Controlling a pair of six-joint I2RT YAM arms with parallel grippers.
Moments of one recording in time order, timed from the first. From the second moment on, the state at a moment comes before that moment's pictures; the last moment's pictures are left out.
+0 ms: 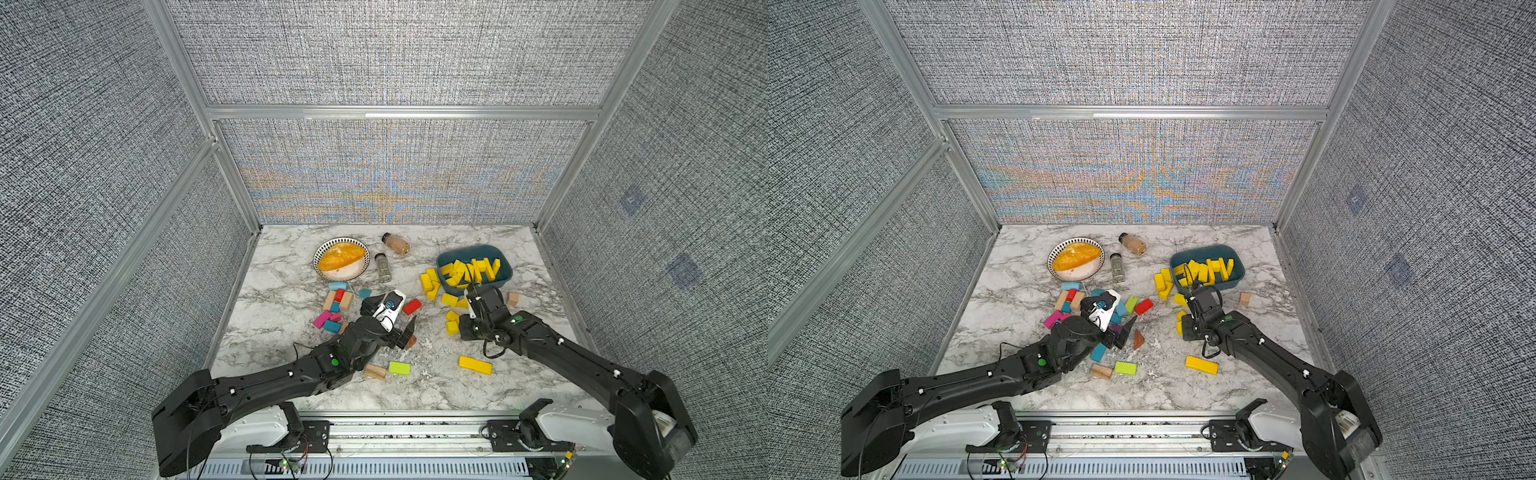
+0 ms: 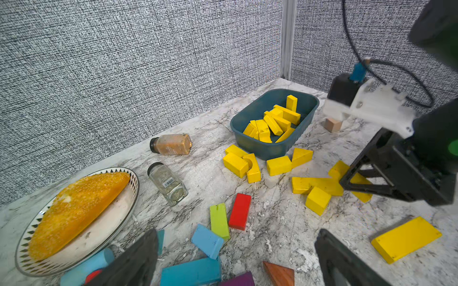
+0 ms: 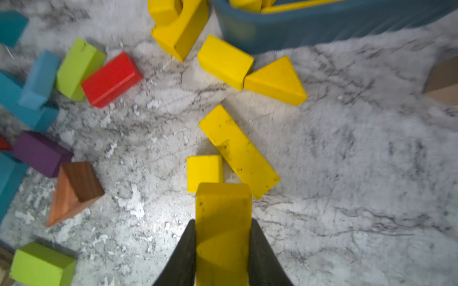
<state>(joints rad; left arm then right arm) -1.05 1.17 0.57 0.31 -0.40 -0.01 0.50 1.21 0.75 -0.53 0.15 0.39</state>
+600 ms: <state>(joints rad) -1.03 1.20 0.64 0.03 -0.84 -0.25 0.13 1.70 1.18 -0.34 0.13 0.27</state>
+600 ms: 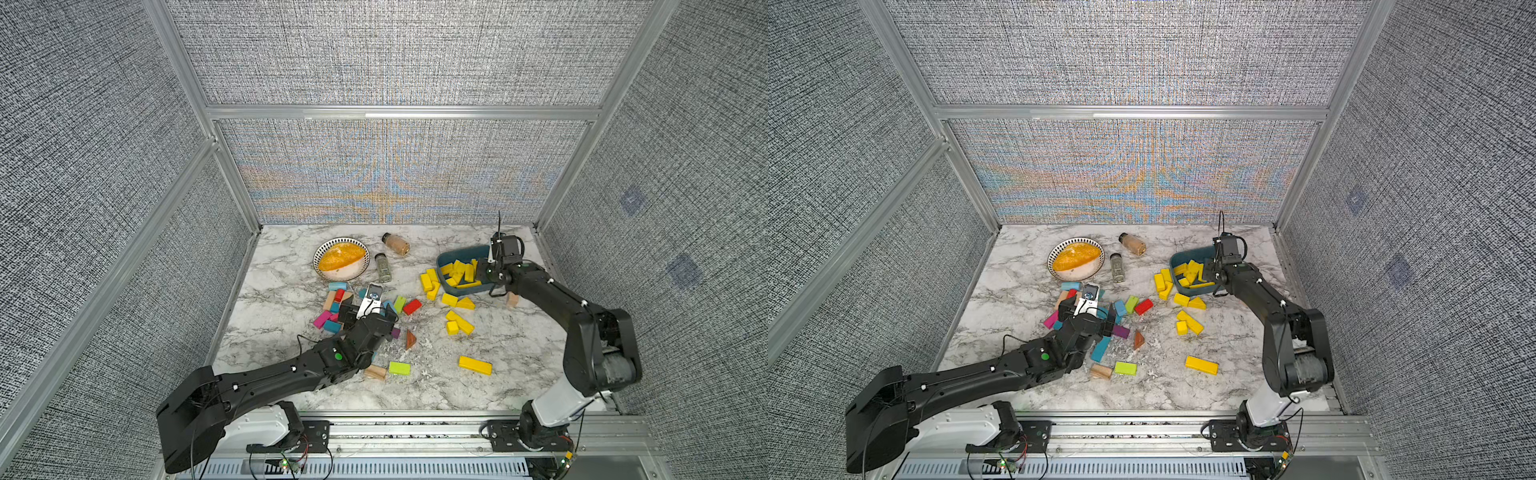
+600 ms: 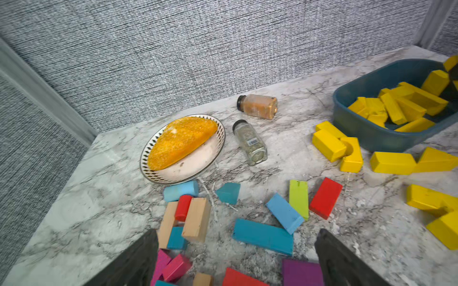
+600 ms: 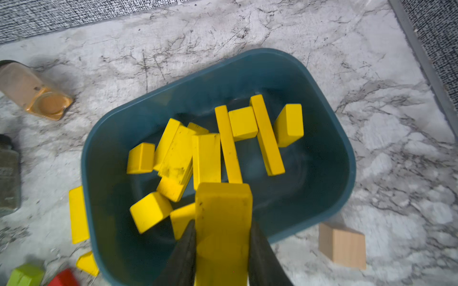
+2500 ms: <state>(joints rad) -1.06 1.87 1.42 -0.52 0.08 0.01 0.19 0.83 0.78 -0.40 0.03 0.35</state>
